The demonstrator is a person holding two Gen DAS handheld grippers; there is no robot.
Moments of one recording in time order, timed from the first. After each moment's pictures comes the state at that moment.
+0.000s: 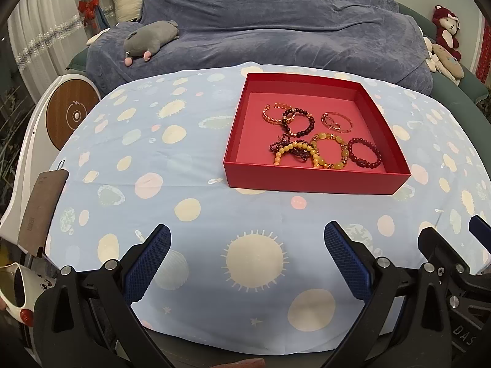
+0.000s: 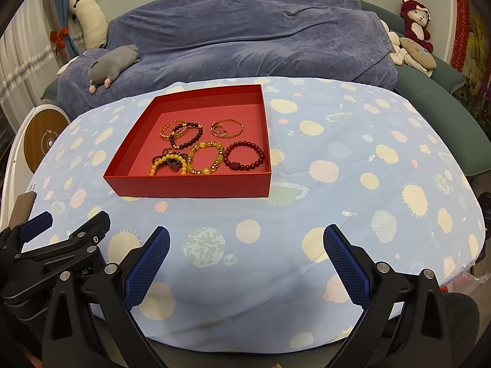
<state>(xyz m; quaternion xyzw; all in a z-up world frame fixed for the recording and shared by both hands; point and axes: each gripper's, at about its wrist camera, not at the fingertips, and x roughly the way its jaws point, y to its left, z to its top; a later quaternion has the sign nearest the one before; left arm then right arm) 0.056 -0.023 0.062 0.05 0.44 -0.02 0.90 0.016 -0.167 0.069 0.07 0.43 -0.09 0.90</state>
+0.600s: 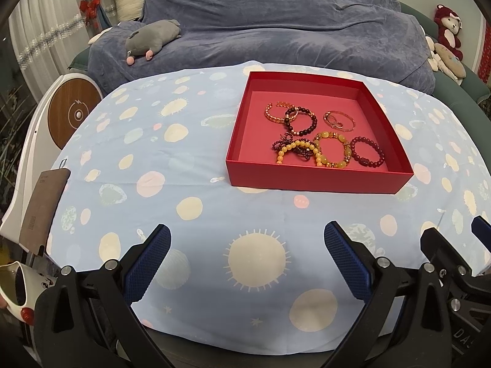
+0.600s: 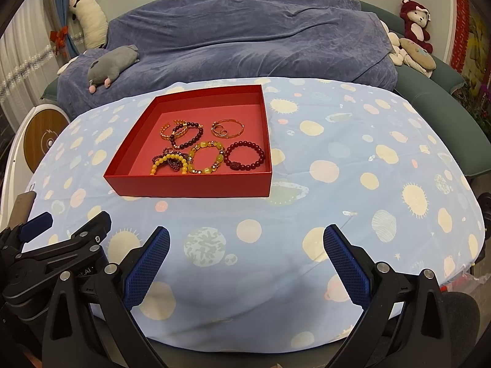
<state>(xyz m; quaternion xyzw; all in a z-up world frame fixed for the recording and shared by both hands) 0.056 -0.022 0.061 0.05 0.44 -0.02 0.89 0.016 -0.167 0.069 0.07 0.43 -0.09 0.90</state>
